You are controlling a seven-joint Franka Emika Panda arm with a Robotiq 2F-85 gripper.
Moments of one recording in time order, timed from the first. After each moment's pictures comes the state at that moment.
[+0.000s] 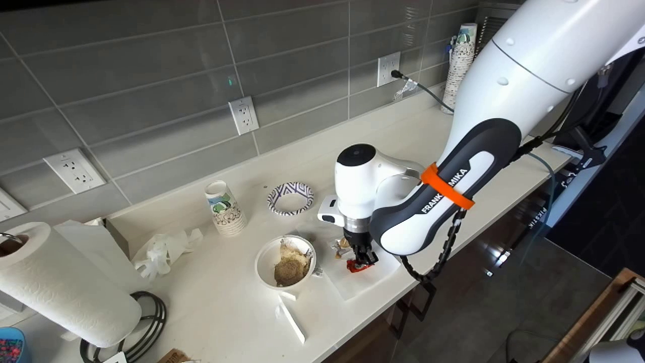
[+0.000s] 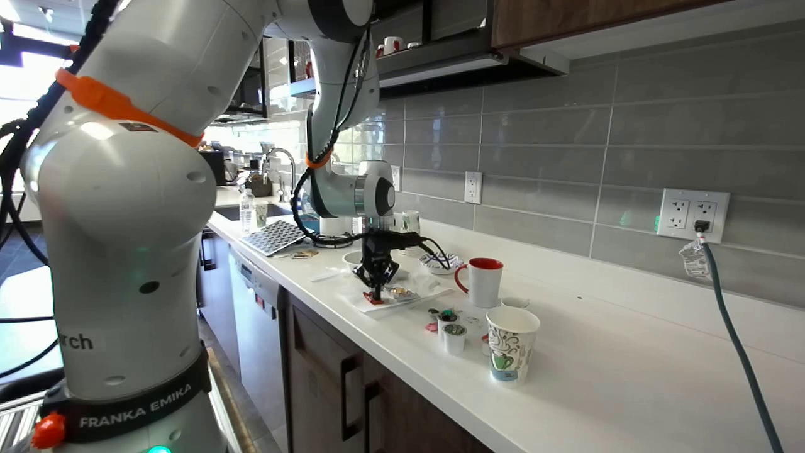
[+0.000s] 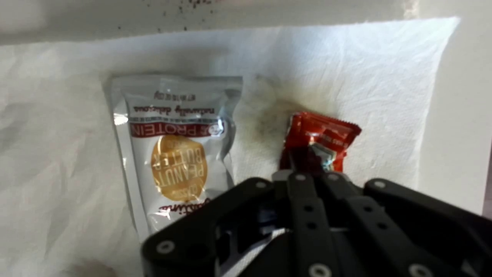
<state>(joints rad) 0.22 0.49 0.25 -2.20 -0.36 2.63 -0.72</state>
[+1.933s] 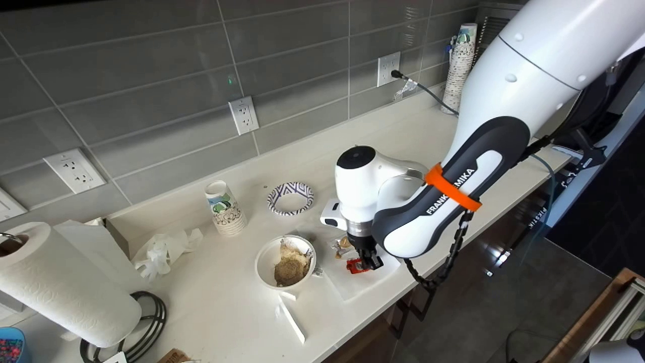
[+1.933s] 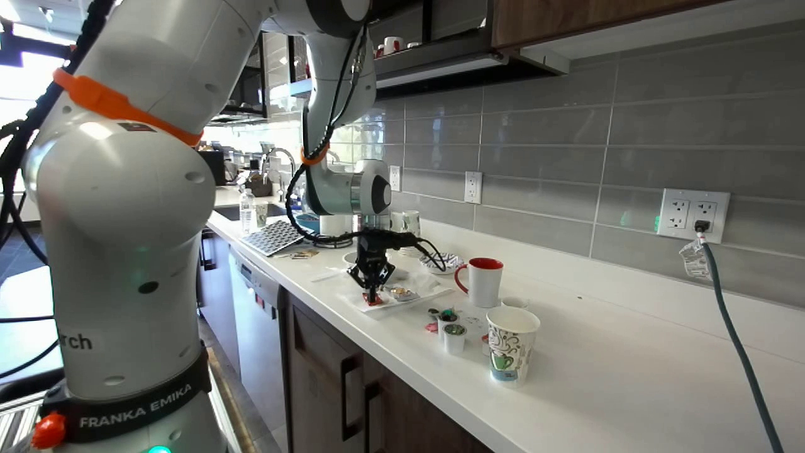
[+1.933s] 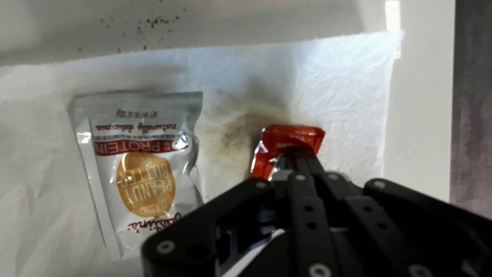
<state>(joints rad) 0.22 0.46 0.27 -2.22 -0.36 2.58 -0.67</state>
